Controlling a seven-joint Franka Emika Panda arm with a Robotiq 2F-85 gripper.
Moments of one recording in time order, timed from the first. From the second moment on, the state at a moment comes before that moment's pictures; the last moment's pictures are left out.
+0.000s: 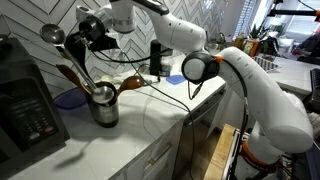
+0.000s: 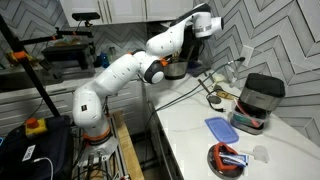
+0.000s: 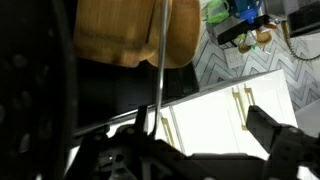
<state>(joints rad) 0.02 0.97 0.28 -0.46 1.04 1.30 -1.24</state>
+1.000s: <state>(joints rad) 0.03 0.90 0.25 -0.44 0.69 1.35 -1.11</state>
